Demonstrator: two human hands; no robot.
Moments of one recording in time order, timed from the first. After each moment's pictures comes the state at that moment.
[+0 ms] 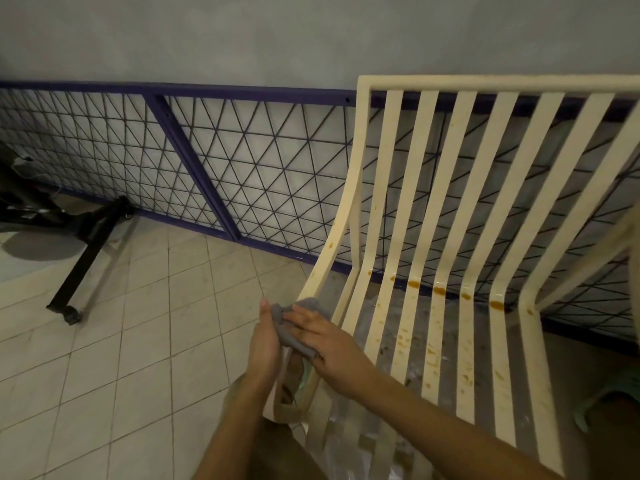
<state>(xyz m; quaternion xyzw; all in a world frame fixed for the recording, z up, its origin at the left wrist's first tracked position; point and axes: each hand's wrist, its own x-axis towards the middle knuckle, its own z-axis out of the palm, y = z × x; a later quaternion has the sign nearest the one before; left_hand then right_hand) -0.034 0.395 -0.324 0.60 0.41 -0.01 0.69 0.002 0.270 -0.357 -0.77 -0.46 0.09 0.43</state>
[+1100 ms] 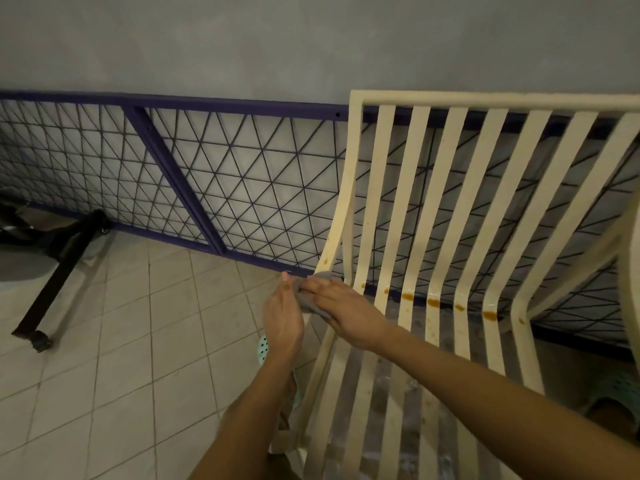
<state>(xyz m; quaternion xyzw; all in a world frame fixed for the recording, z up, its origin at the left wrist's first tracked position) 0.040 0.383 -0.305 0.72 0.33 0.16 0.58 0.112 0.266 -0.361 -0.82 -0.51 -0.01 0.27</state>
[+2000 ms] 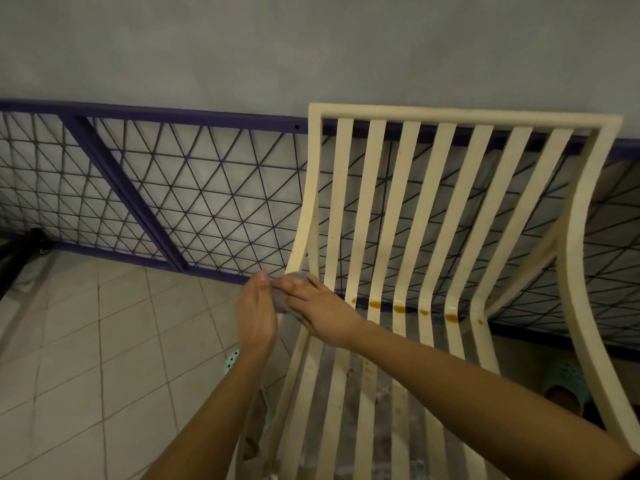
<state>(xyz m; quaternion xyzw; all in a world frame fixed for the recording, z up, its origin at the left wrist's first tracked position) 0.079 0.385 -0.318 0.76 0.24 0.19 0.58 0.136 0.256 -0.350 -0.84 -0.50 -0.03 0.19</state>
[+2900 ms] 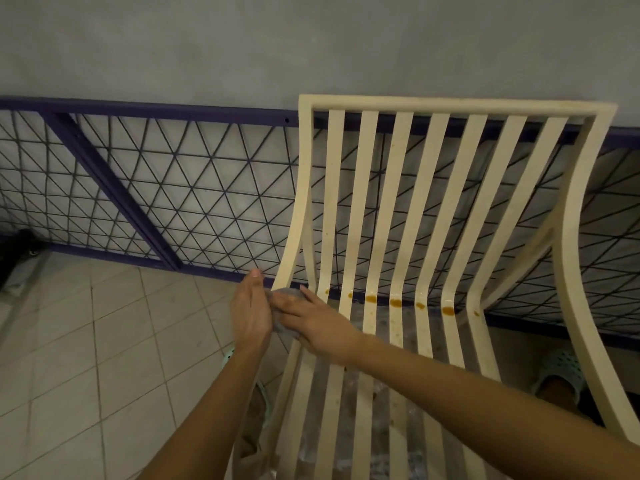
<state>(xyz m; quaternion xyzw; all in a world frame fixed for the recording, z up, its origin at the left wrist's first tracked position) 0.085 0.388 -0.321 0.75 0.26 0.18 0.57 0.111 0.250 -0.355 -0.83 -0.51 -0.02 0.23</state>
